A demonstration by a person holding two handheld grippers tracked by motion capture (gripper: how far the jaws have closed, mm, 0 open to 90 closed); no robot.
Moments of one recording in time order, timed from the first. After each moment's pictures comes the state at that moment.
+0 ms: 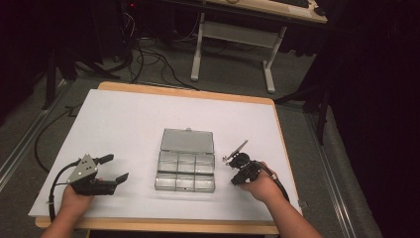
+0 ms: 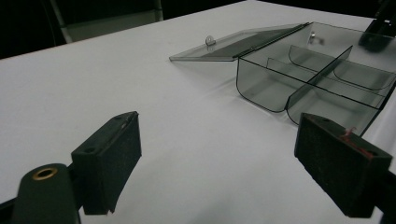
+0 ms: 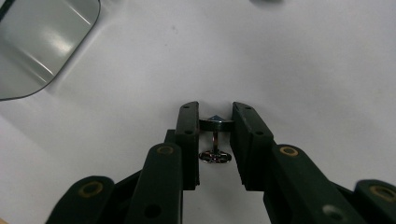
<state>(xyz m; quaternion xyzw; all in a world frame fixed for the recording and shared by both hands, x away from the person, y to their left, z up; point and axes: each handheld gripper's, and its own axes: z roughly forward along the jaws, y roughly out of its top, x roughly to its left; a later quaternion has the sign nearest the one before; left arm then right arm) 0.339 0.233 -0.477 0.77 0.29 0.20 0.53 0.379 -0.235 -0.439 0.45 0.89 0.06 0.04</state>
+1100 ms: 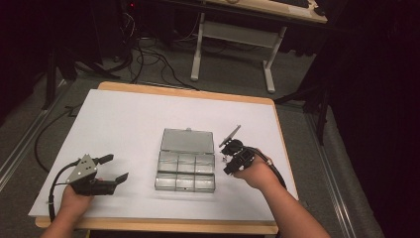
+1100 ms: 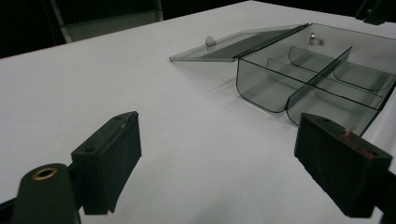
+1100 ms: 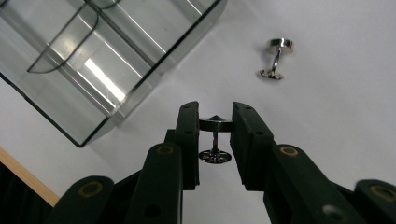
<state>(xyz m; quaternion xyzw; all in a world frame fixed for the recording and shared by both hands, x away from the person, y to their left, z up) 0.339 0.234 -0.477 0.77 0.29 0.20 0.53 0.397 -0.204 -0.392 0.42 0.90 0.07 0.03</state>
